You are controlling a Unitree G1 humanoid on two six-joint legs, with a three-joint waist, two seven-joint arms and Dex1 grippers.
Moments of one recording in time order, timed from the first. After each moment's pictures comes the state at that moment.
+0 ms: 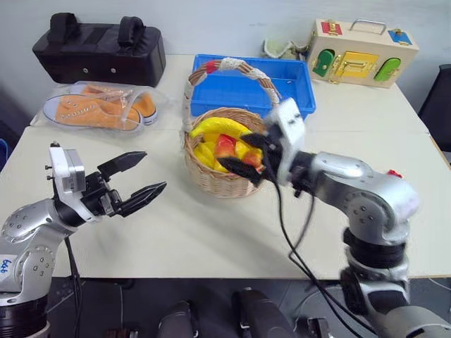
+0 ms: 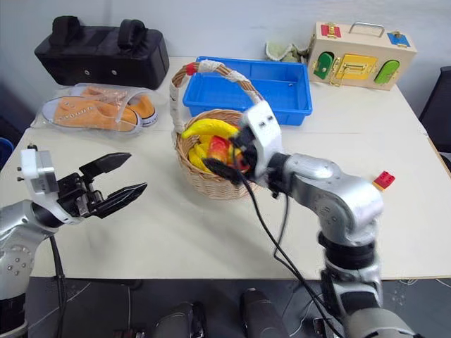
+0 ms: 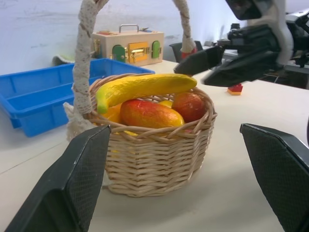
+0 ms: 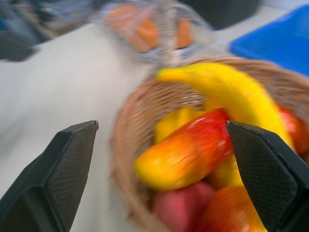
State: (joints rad) left arm -0.12 0.69 0.41 -0.34 -0.79 0.41 -0.89; right arm -0.65 -0.41 -0.04 -0.56 0.65 1.14 0.53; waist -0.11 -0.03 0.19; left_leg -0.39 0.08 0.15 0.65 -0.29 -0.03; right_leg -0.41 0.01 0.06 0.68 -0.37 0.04
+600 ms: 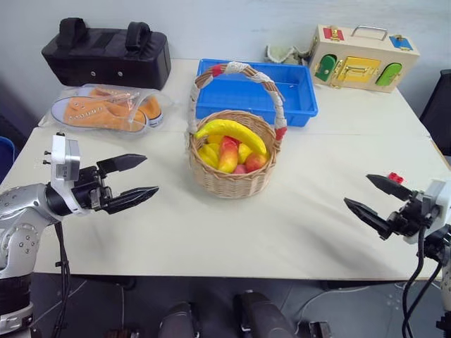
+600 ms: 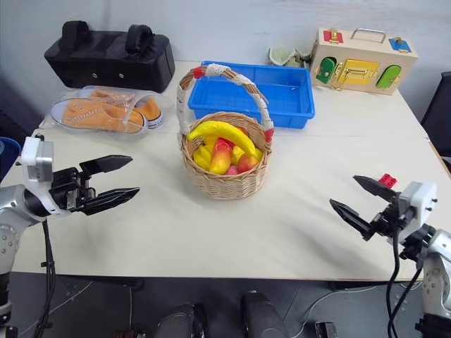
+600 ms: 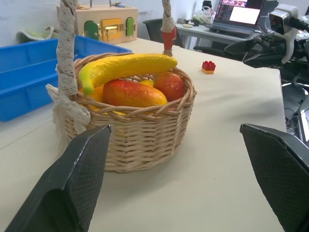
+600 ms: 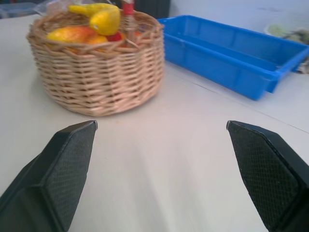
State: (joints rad) left arm -0.22 0.85 0.38 -0.15 -0.80 0.50 -1.09; right arm -0.01 -0.63 -0.55 0.05 0.53 0.04 1.14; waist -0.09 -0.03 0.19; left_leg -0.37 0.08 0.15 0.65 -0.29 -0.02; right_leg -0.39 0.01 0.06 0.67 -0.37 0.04
